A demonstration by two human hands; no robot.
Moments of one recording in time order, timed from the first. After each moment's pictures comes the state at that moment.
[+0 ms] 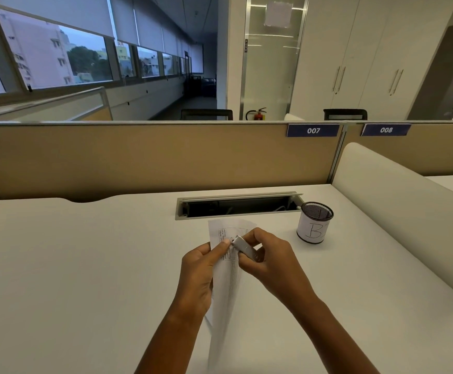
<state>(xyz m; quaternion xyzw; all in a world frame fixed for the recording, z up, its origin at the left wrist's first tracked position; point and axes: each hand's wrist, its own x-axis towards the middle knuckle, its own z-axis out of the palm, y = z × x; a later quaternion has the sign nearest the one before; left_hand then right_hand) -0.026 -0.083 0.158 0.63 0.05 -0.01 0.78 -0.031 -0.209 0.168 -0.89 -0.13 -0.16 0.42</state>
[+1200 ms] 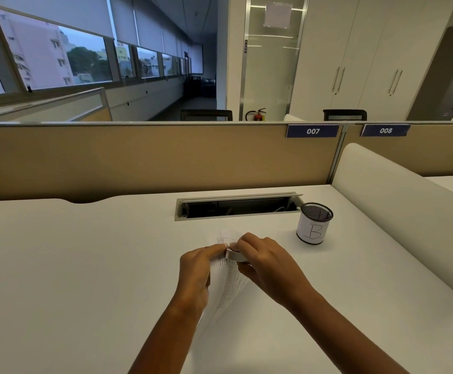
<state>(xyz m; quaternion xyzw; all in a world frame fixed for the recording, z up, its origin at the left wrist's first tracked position) -0.021 -0.086 0.164 0.66 0.14 -0.01 0.74 -0.029 -0.210 0.169 -0.92 -0.29 -0.26 0.09</state>
